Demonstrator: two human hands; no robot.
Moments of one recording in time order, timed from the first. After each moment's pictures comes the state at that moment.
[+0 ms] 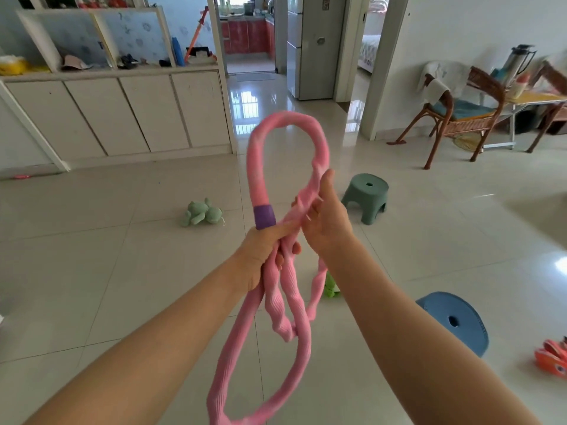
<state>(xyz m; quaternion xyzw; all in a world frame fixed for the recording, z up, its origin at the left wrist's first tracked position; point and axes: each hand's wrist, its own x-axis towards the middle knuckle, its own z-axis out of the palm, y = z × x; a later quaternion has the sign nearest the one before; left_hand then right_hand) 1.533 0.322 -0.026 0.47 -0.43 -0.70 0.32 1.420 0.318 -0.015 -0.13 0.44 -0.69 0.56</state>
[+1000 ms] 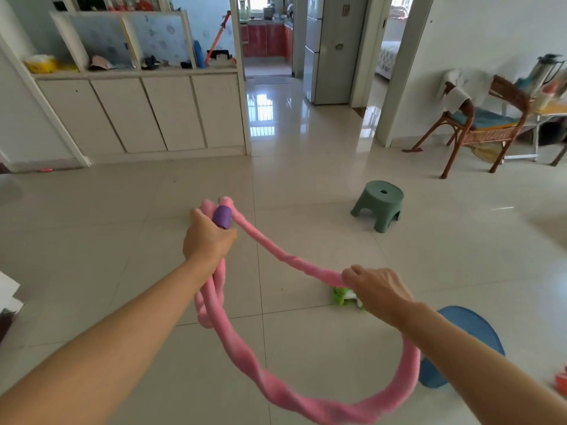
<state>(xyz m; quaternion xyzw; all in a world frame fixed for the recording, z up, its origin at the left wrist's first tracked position) 1.614 0.269 -0.047 0.74 -0.55 -0.23 0.32 1.362 0.381 -0.080 -0.76 0.64 0.12 0.01</state>
